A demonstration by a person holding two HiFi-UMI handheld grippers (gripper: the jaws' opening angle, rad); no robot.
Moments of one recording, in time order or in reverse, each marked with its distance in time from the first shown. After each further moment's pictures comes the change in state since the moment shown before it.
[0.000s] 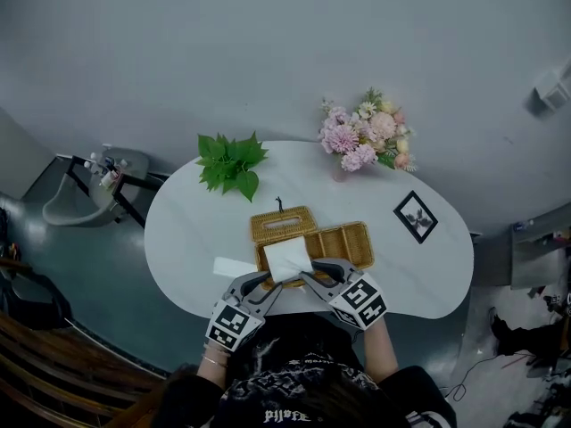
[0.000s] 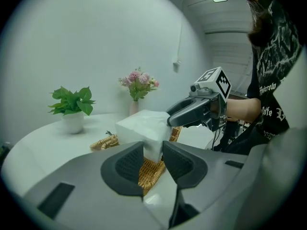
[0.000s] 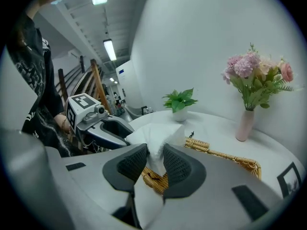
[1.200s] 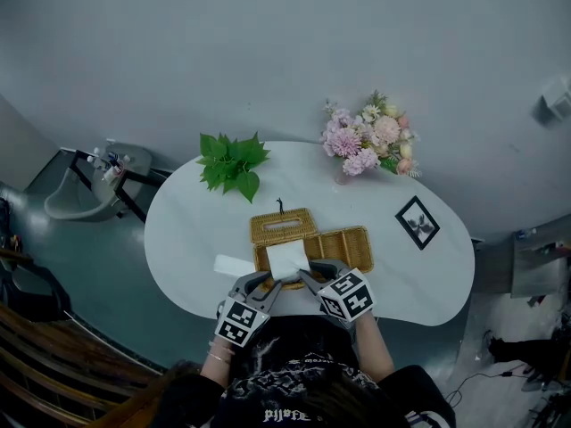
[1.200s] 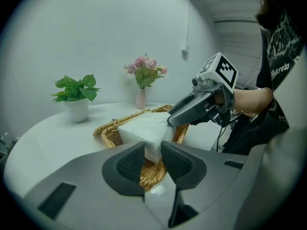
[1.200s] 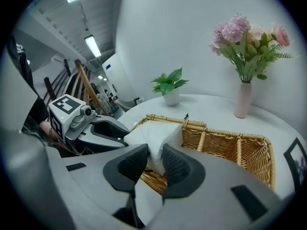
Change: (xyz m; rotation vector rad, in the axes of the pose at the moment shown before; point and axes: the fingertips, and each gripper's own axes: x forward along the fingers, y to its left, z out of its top) left arm 0.027 0.010 -0.029 -0.031 0.108 0.096; right arm 0.028 -0.024 -0.035 0.159 0.130 -0.026
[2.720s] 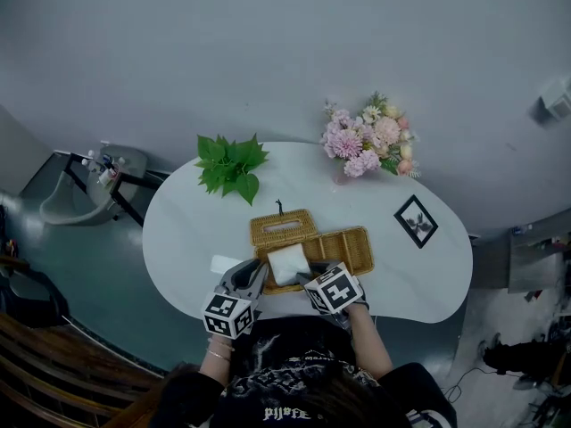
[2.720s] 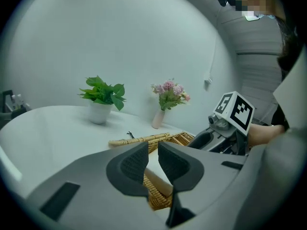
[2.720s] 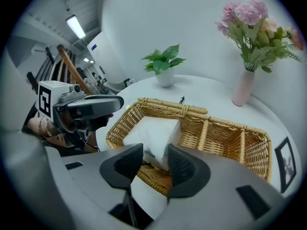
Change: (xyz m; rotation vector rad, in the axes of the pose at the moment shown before) left arm -0.016 0.056 0.031 -0.310 -0.236 0.071; right arm 0.023 -0.006 -0.017 0.046 0.262 -0.104
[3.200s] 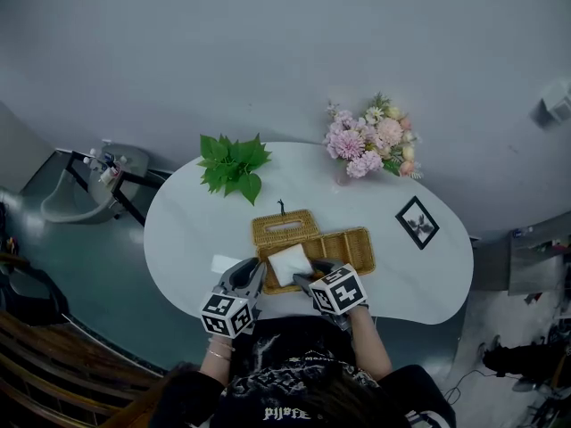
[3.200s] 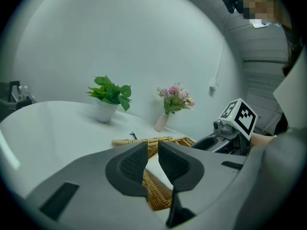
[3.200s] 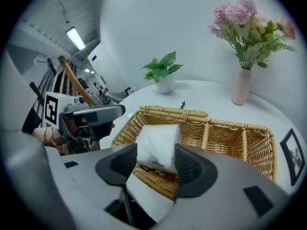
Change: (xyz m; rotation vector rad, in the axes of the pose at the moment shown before) left arm -0.006 0.008 0.003 -0.082 -0.039 0.027; right arm -0.006 0.006 0.010 0.056 -0.088 0.047
